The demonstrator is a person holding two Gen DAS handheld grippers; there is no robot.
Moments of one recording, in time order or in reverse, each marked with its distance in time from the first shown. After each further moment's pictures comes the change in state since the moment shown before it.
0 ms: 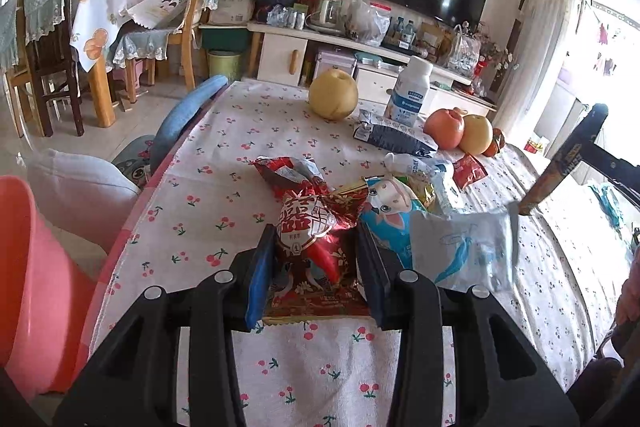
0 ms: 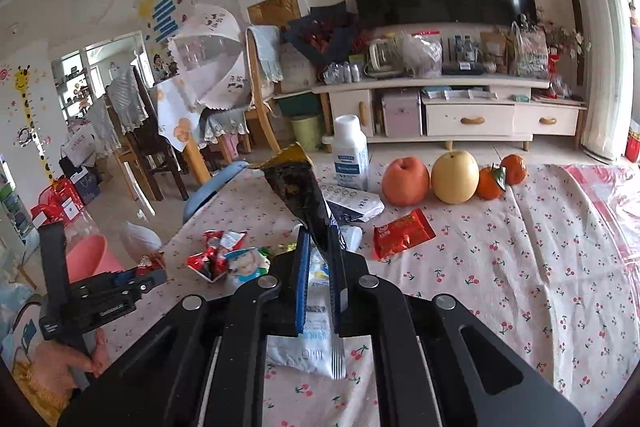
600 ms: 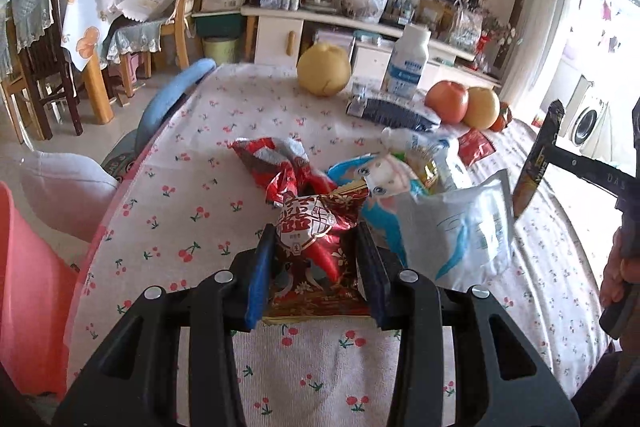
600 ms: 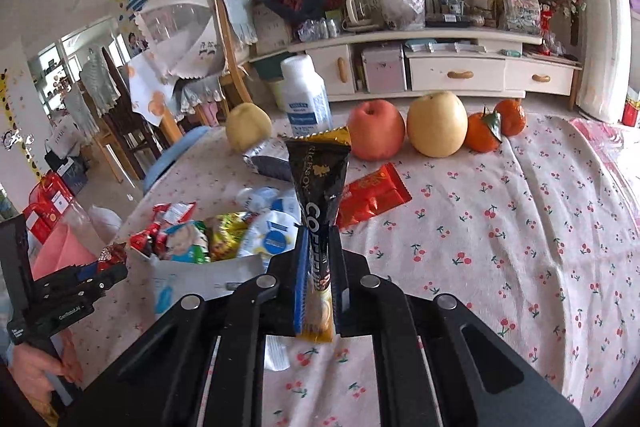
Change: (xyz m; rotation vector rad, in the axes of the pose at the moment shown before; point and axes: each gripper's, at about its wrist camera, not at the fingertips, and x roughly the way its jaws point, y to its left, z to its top) left arm 0.025 -0.022 -0.002 0.045 0.067 0.028; right arm 0.067 -0.055 -0.020 0.063 0.143 -0.034
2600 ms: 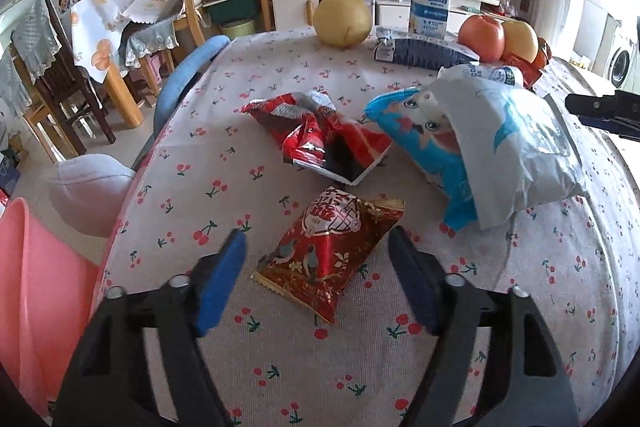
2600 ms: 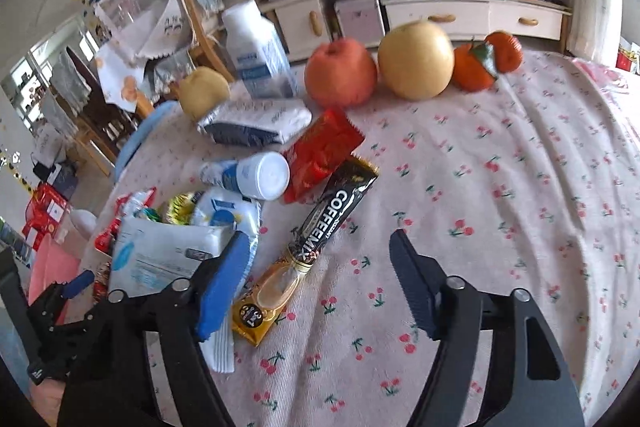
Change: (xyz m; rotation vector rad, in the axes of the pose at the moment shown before) left arm 0.038 -0.009 -0.016 0.133 0.132 0.194; right arm 0.065 -0.036 -0.006 0.110 0.199 -0.036
